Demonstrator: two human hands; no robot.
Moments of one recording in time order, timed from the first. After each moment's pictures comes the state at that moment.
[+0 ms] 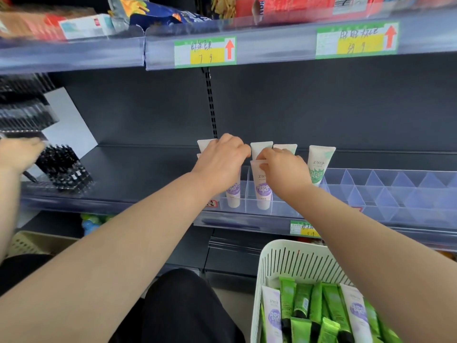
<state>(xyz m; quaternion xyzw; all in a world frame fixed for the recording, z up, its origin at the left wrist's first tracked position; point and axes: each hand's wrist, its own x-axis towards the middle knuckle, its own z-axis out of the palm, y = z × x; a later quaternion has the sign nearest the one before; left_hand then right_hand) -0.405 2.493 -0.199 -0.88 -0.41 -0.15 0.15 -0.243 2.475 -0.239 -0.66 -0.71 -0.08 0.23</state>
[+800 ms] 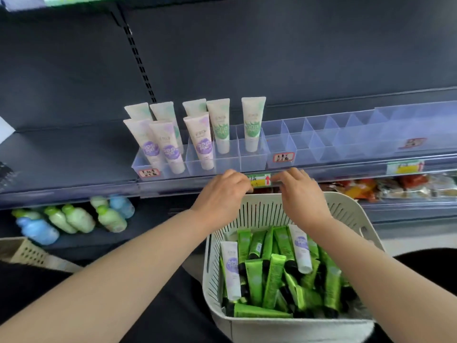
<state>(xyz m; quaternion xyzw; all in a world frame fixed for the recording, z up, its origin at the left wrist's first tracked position) -0.325 2.394 -0.318 -0.95 -0.27 -0.15 -0.02 -0.137 2.323 -0.345 -0.71 -0.65 -0.06 0.26</state>
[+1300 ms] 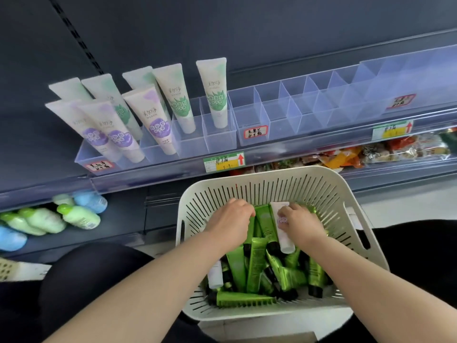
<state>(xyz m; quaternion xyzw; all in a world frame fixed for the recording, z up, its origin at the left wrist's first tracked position) -0.270 2.356 -0.425 -0.93 -0.33 0.00 -0.17 -0.092 2.275 -0.467 -0.81 -0.55 0.22 0.01</state>
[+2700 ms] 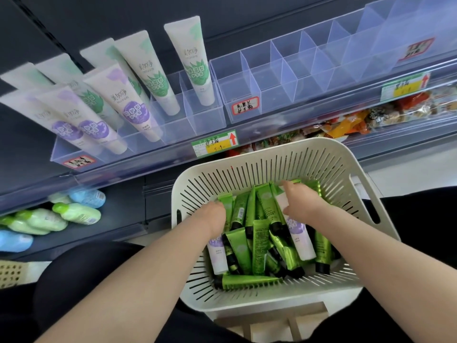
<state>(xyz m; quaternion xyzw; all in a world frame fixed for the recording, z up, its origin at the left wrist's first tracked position) -0.295 2.383 -0.457 -0.85 -0.39 0.33 -0.14 -0.090 2.285 -0.459 -0.80 -0.51 0.32 0.01</state>
